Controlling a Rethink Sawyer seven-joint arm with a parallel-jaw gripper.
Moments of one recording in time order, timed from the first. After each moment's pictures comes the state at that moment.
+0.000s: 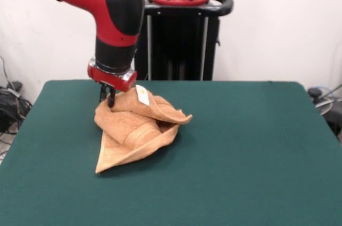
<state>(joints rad) -0.45 -0.50 -0.18 1.85 -0.21 0.21 1.74</state>
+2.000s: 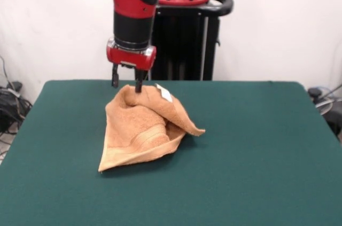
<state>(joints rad) -0.54 -0.70 -0.01 2.00 -0.38 0.22 1.74</state>
